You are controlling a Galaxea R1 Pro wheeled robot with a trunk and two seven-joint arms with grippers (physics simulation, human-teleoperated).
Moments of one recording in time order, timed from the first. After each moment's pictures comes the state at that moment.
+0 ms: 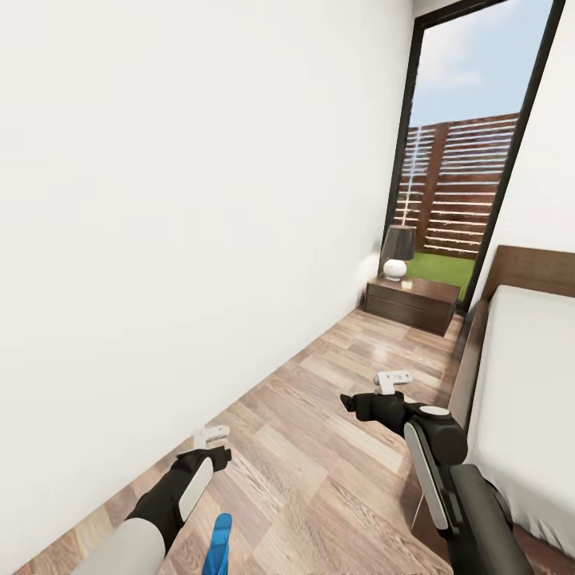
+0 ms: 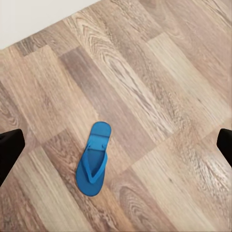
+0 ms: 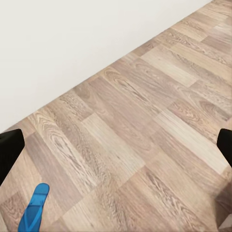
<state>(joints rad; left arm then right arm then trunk) -0.59 -0.08 -0.07 -0.60 0.32 0.40 0.34 -0.39 0.04 0.04 -1.61 -0.01 0.93 0.14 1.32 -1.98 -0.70</state>
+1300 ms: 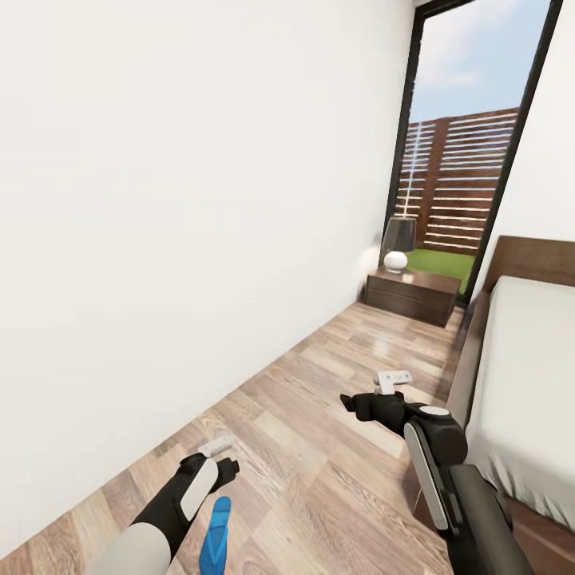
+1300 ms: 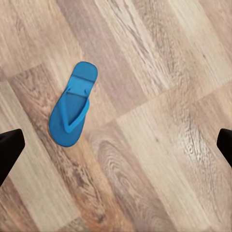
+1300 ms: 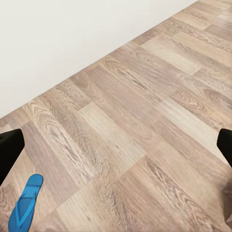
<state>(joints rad) -0.58 -0.11 -0.07 -0.59 0.54 0.48 0.42 -0.39 0.04 0.04 -1.61 -0.01 0.93 0.14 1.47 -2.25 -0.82</state>
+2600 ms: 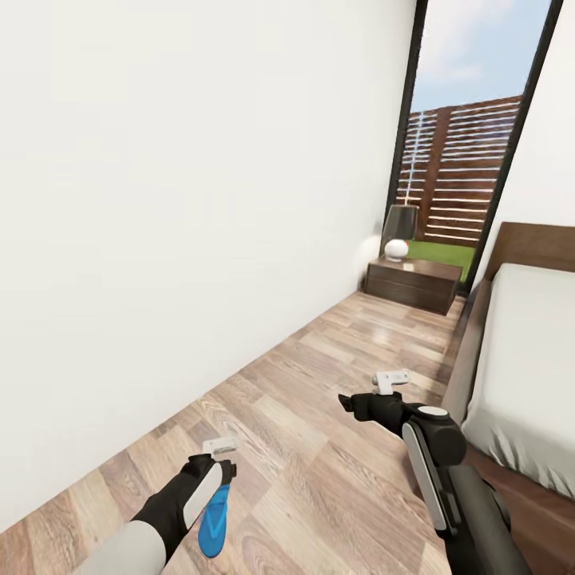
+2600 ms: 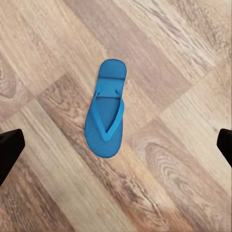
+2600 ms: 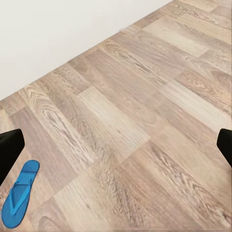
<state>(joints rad) -0.59 -0.06 -0.30 -0.60 0.50 0.50 0.46 -0.39 0.04 0.04 -1.62 -0.01 0.93 0.14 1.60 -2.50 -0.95</state>
